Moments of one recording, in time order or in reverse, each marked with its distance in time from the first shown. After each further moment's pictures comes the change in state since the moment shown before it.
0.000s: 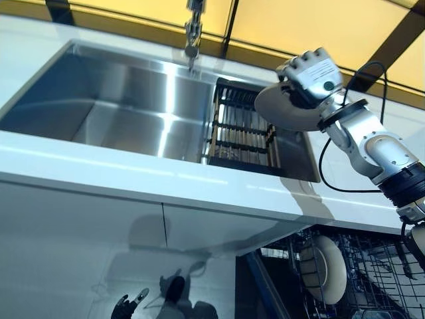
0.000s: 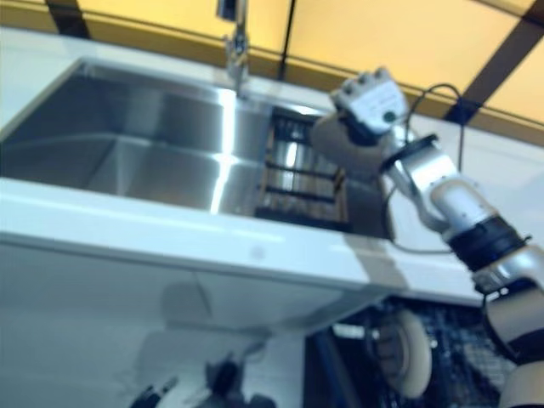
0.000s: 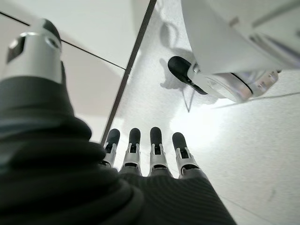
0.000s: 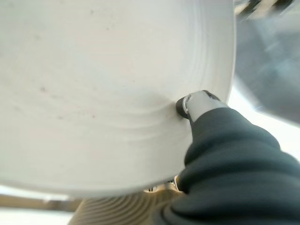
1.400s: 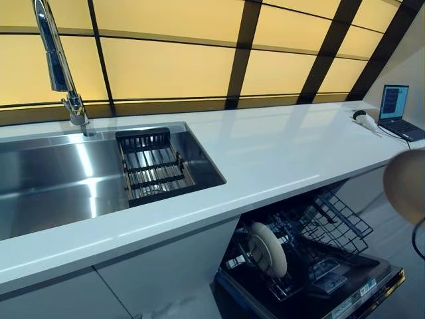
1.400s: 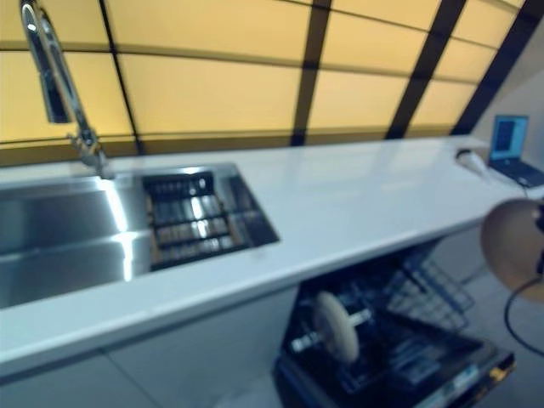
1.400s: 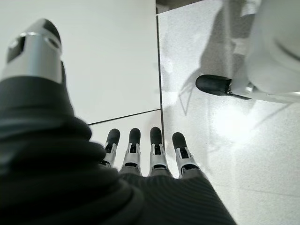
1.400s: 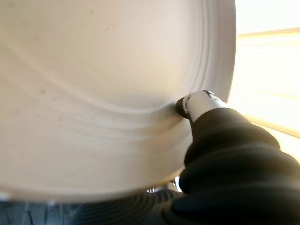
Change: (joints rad) left arm 0.029 0.008 0.044 0.123 0.013 0.015 -0.045; right arm 0.872 -0.189 -0.596 0.280 0.359 0.118 -0.071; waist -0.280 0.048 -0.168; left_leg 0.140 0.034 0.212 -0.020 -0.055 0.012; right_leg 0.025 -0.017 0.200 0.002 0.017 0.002
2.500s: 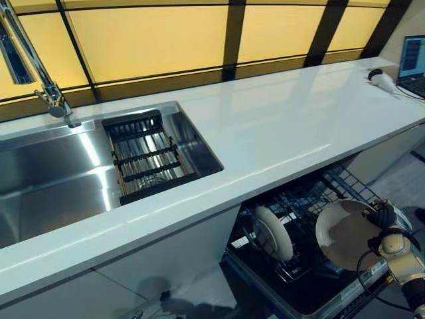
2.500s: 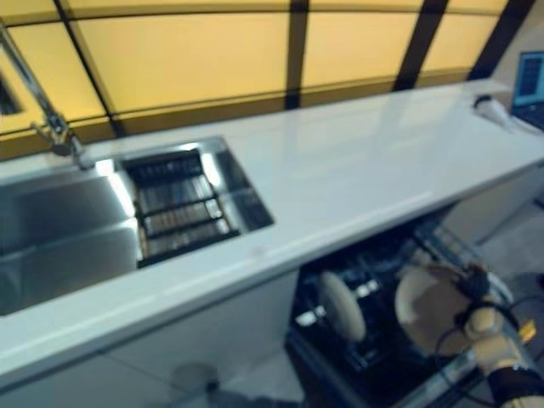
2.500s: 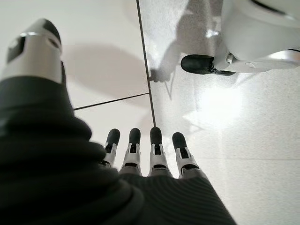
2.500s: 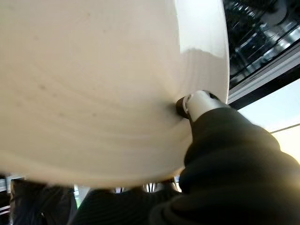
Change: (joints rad) left arm -0.004 -0.001 0.025 -0.021 0.038 0.008 -0.029; right arm -0.030 0.364 0.034 -0.018 0.225 0.023 0.100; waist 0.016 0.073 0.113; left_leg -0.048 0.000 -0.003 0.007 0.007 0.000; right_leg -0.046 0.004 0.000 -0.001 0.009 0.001
